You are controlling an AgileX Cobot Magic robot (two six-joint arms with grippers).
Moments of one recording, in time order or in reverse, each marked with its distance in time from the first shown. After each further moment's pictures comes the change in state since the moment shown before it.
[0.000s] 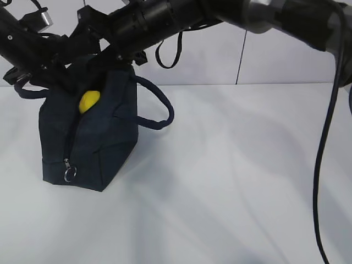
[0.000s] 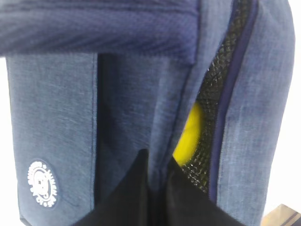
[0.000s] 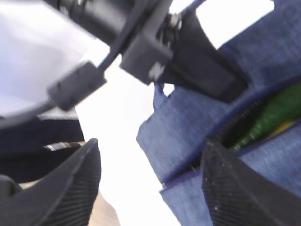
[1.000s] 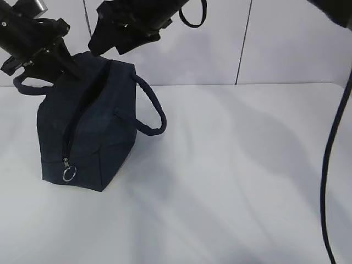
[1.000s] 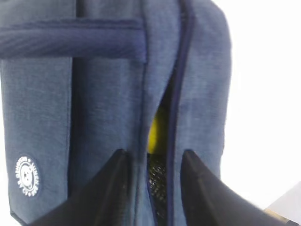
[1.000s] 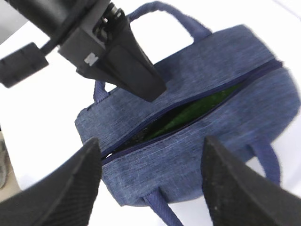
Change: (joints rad) left arm 0.004 -0.042 0.000 -0.050 0.000 -0.019; right arm -0.006 -0.024 -0.219 -0.419 0.188 -0.007
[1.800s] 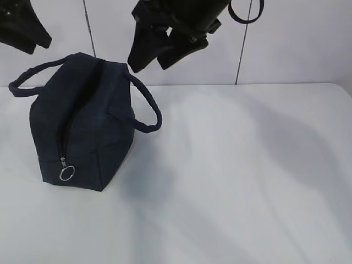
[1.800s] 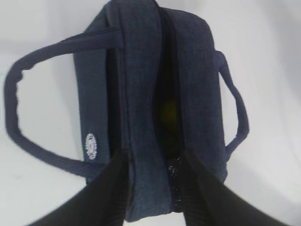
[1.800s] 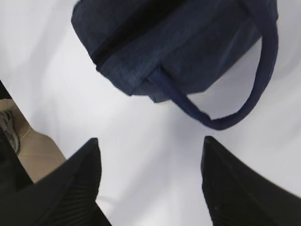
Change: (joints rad) left arm 0.000 -0.211 0.000 0.159 0.016 -0.005; right arm 0.000 -0.347 0.451 -0.147 0.004 0.111
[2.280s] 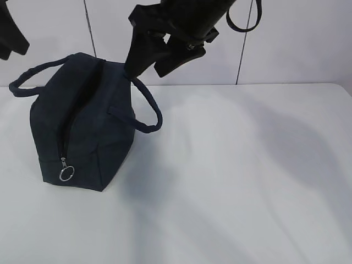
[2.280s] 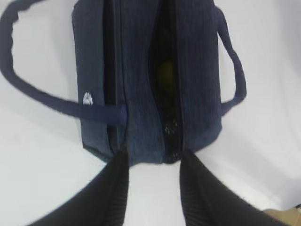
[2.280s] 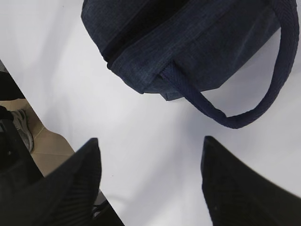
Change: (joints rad) left arm 0.000 -0.152 0.125 0.086 0.005 -0.023; right arm 0.004 -0.009 0.048 0.037 0.000 0.016
